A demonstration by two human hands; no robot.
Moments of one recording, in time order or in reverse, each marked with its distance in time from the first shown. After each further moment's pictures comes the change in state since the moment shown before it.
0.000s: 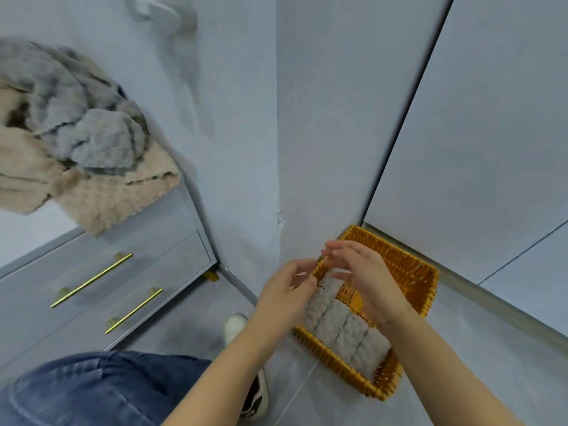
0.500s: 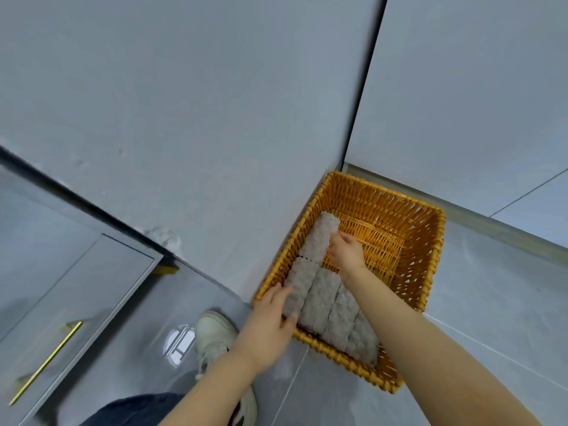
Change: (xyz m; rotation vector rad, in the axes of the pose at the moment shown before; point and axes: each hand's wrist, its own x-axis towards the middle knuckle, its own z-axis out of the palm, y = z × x) left_hand 0.102 -0.161 0.055 0.619 -0.427 -0.110; right_hand 0.187 0.209 -0.053 0.192 0.380 0.451
